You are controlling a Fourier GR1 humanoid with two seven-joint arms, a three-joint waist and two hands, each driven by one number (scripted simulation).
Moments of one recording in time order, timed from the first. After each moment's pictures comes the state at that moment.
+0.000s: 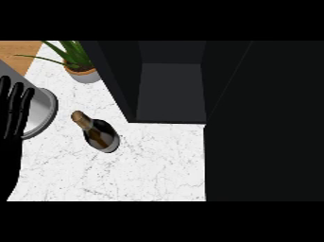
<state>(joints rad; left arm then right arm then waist) 0.02 0.11 0.02 -2.10 0.01 -0.02 -0.02 0.00 -0.10 0.01 -2.10 0.02 0.03 0.02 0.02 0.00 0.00</state>
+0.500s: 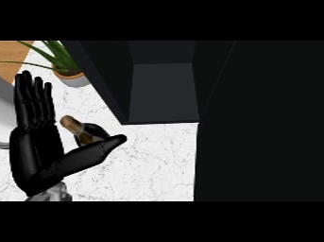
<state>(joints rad) -0.08 0.01 -0.18 -1.95 -0.21 0.54 0.07 0.09 -0.10 0.10 -2.17 -0.07 0.12 0.07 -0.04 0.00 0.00</state>
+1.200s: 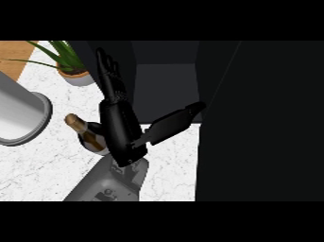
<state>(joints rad) -0.52 0.00 -0.53 -1.63 -0.36 1.15 0.37 0.14 -0.13 0.14 -2.41 -0.17 0.13 0.34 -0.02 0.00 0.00</state>
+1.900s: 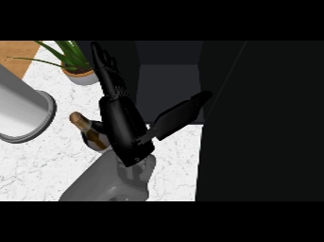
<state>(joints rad) -0.61 0.00 -0.55 -1.63 -0.66 1.23 0.71 0.06 -0.13 0.13 -2.44 -0.15 0.08 0.46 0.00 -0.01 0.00</state>
